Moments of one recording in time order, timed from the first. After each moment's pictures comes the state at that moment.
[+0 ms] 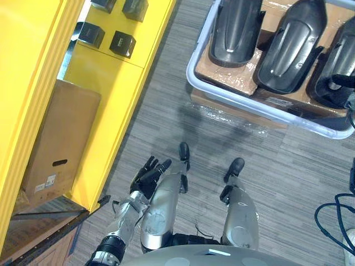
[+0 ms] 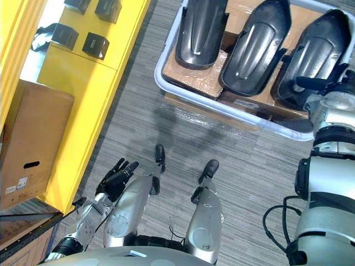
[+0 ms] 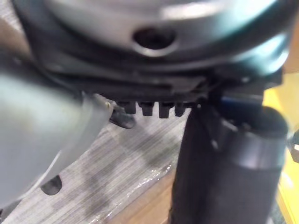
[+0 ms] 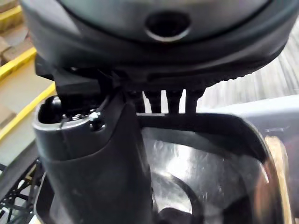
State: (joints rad) left arm 0.00 0.14 -0.16 0.68 -0.83 -0.07 -0.22; right arm -1.04 -0.98 0.01 1.22 0.32 0.27 -0.23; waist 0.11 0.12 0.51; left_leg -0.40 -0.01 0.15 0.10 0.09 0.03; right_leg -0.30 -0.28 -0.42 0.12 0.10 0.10
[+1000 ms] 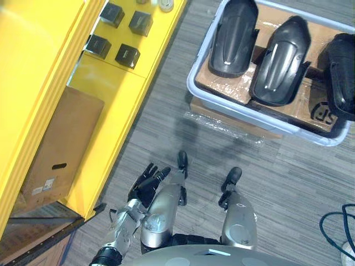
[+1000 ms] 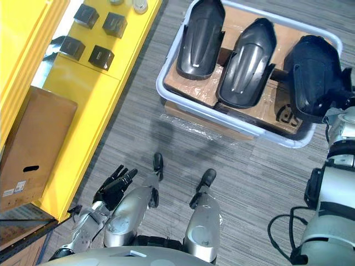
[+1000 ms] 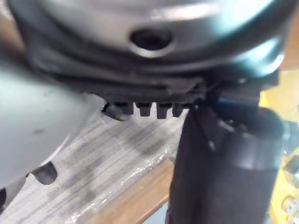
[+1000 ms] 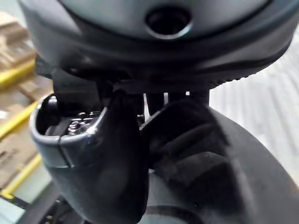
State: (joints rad) left arm 0.11 0.16 -0.13 0.54 -0.83 -0.07 -0.23; right arm -0.81 -0.99 -0.15 1.00 0.19 0.16 -0.38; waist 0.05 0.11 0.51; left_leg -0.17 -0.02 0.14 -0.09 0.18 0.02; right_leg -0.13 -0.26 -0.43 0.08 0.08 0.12
